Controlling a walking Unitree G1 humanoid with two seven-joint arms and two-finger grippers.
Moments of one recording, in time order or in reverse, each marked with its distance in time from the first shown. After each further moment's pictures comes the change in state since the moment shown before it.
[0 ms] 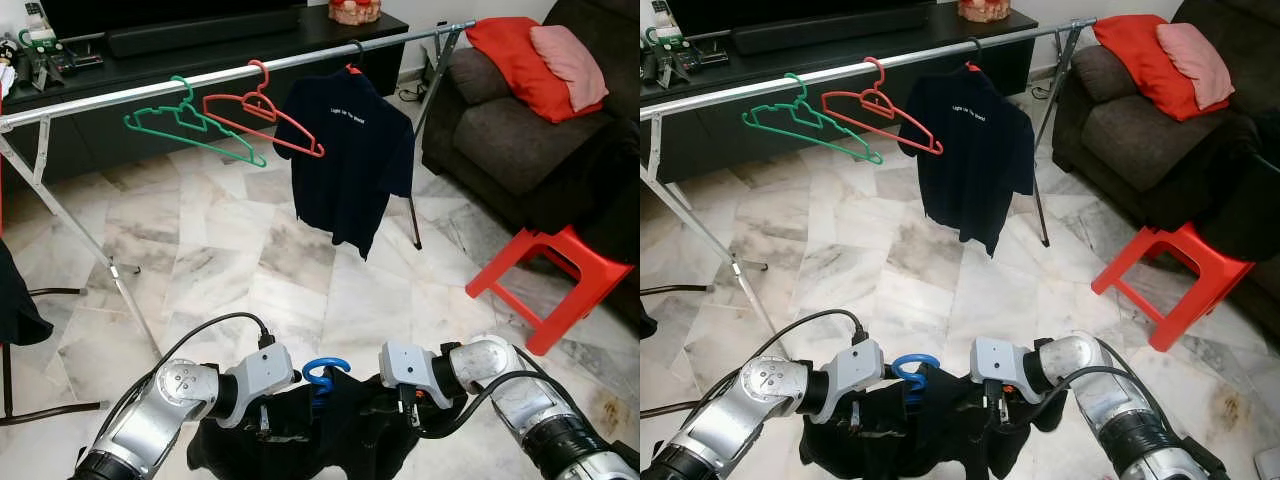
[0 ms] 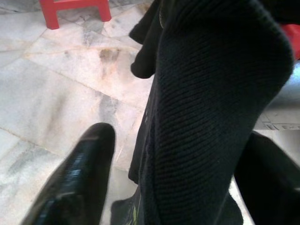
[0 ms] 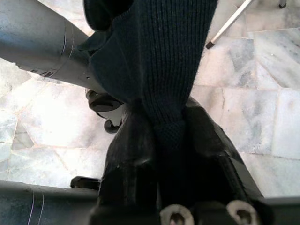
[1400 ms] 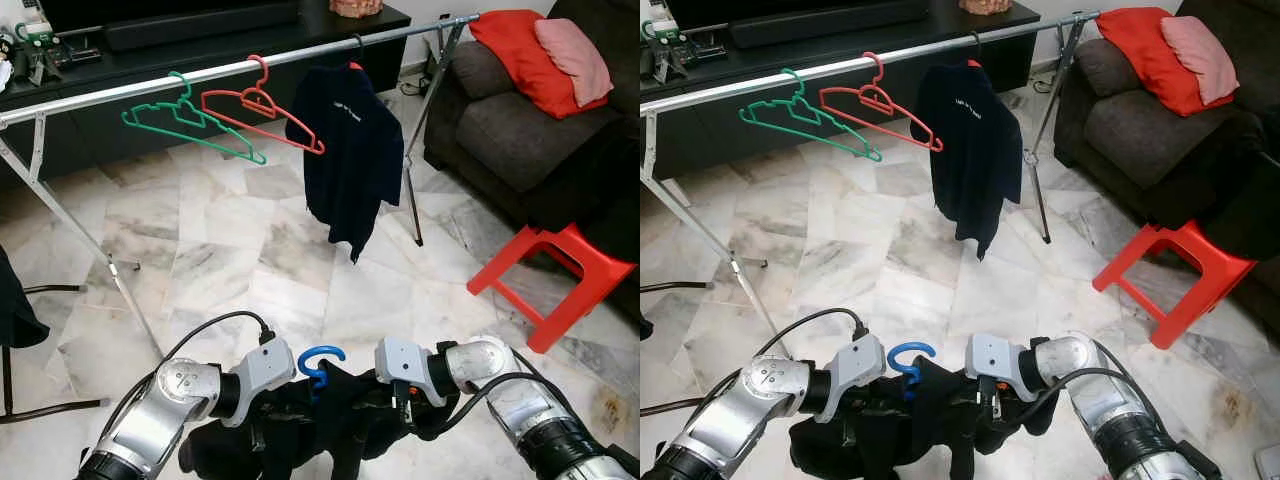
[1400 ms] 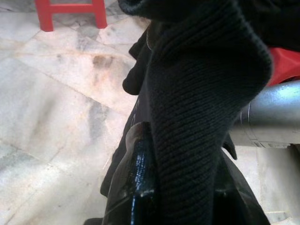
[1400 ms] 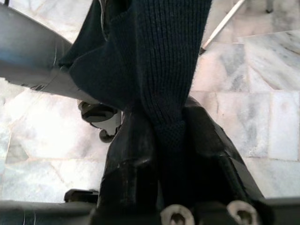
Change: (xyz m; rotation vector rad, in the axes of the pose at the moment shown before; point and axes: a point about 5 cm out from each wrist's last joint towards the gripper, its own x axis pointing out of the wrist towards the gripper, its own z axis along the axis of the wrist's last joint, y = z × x) left arm 0.002 0.000 0.007 -0.072 -0.060 0.001; right arm 0.002 -0.002 0.004 0.015 -0.035 -0.057
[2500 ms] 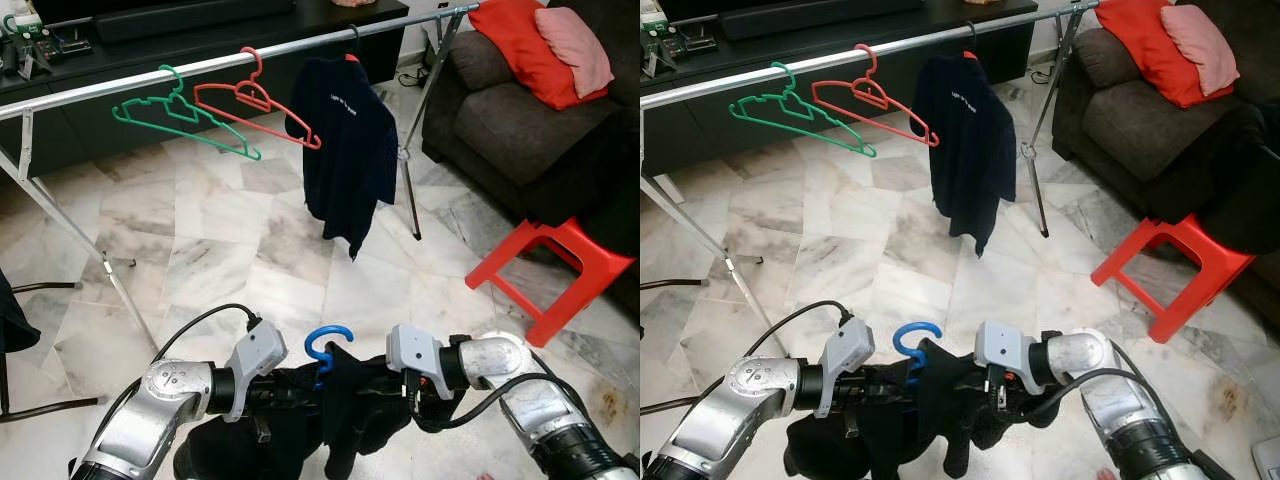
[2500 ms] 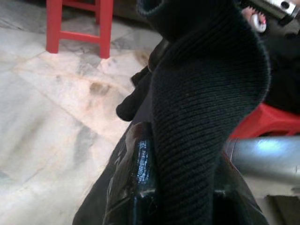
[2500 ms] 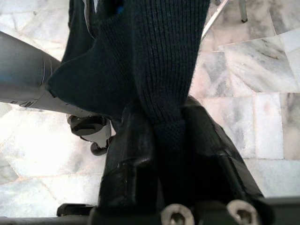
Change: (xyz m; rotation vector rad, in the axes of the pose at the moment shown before) left arm -0.011 -0.003 0.015 -0.145 -0.173 0.014; right arm -0.014 0.000 0.008 0.009 -0.069 -0.069
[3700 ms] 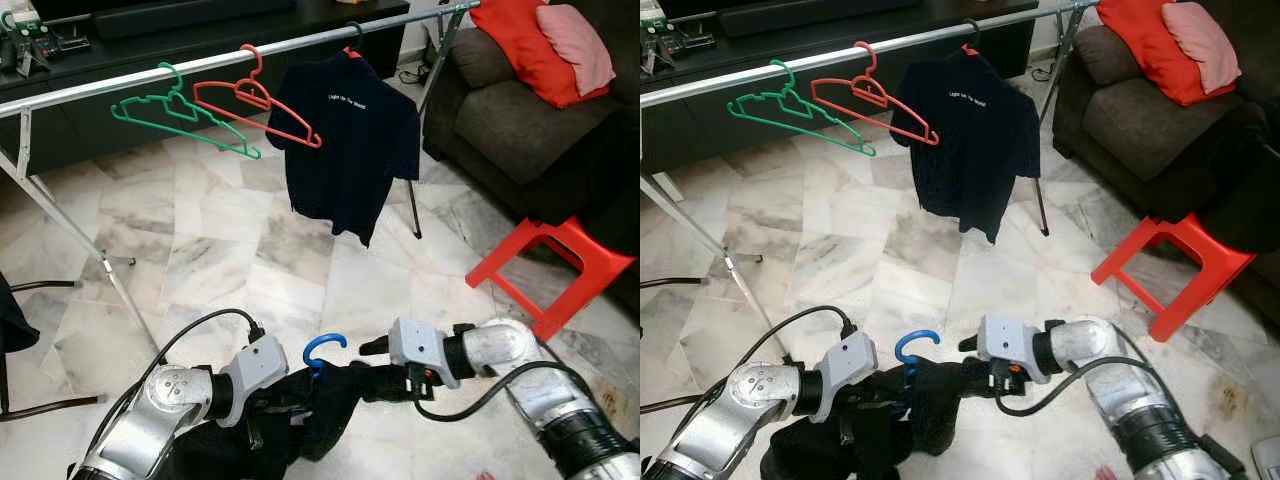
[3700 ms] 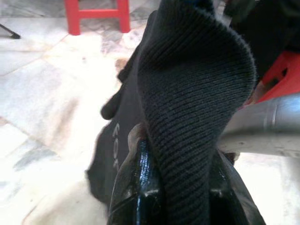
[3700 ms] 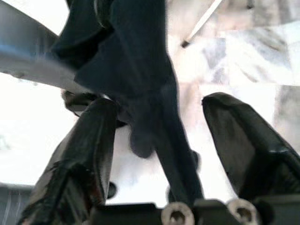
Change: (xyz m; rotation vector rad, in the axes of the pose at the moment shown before) left arm -0.005 0.005 -0.017 0.183 0.148 0.098; right arm -0.017 -0.013 0.009 -0.090 0.094 0.007
